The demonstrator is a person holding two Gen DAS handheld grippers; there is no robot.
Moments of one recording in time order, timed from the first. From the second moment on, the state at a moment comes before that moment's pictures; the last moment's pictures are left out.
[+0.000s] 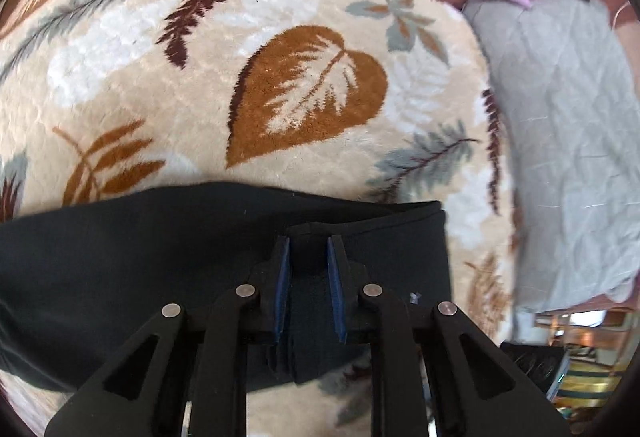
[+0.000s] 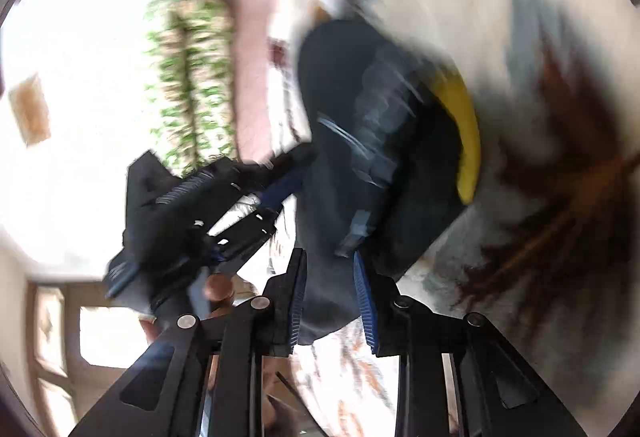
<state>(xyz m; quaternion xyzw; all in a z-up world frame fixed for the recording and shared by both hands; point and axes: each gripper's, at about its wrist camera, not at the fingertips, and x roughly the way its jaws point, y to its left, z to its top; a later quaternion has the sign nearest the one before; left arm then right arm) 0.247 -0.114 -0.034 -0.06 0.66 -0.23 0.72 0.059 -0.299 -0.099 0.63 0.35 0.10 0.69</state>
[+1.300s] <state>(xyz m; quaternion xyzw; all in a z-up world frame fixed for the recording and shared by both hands) 0.214 0.183 0.025 -0.19 0.61 -0.11 0.76 0.089 -0.089 -0.002 0.05 0.42 0.20 0.88</state>
